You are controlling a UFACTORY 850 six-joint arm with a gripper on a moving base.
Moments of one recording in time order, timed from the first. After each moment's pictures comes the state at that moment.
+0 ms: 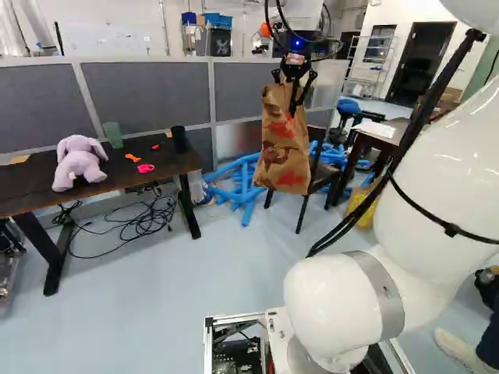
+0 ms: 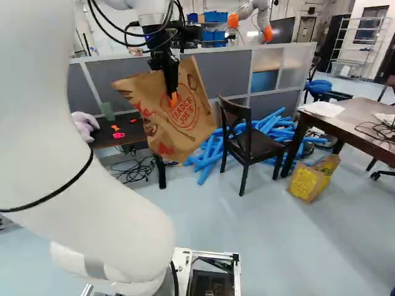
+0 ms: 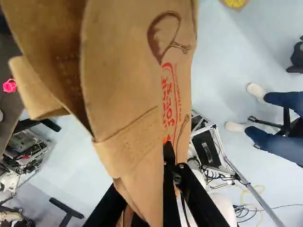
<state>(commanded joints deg) 1.5 4.3 -74.9 -2.2 -75.8 27.8</state>
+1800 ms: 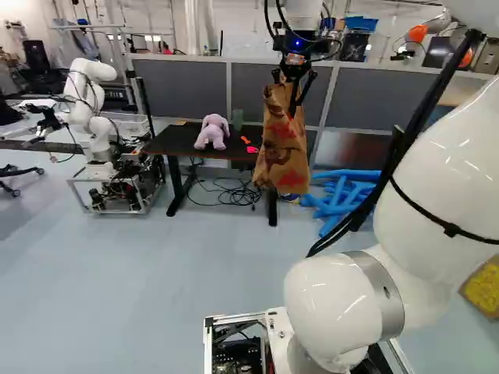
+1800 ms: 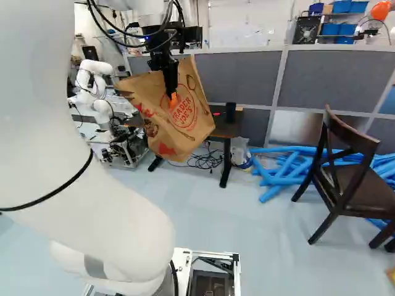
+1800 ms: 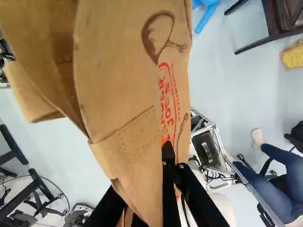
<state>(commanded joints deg) 1.5 4.3 -74.9 -2.2 -75.8 27.8</state>
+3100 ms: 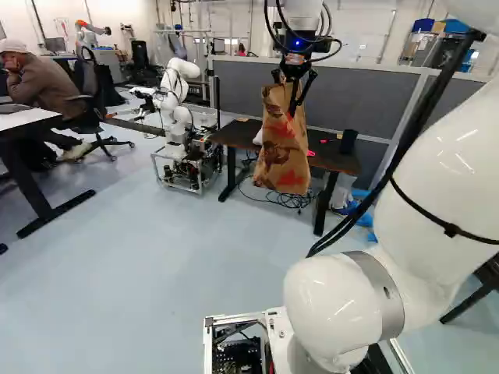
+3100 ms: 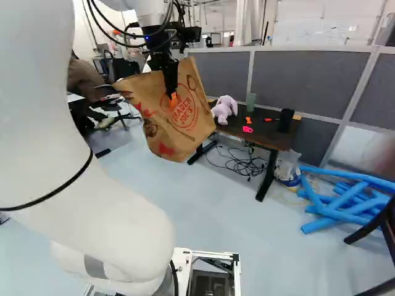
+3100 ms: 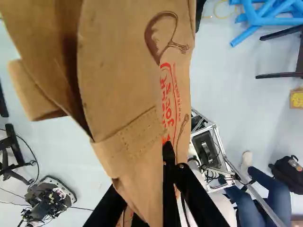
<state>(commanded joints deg) 1.5 4.3 -74.9 -2.2 -75.8 27.8</state>
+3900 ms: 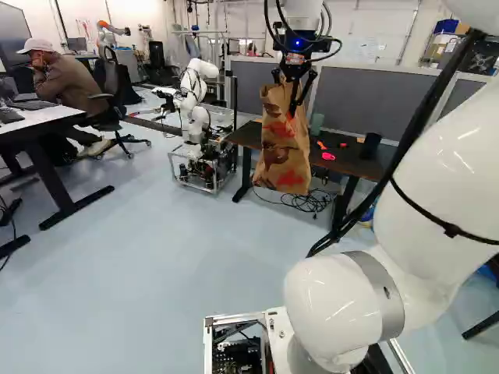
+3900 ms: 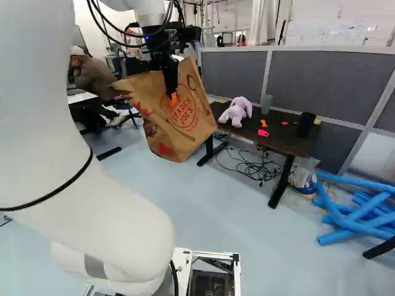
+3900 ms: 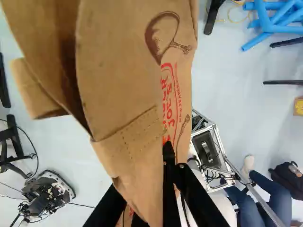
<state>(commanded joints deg) 1.5 4.3 -74.9 -2.2 -75.8 27.8</state>
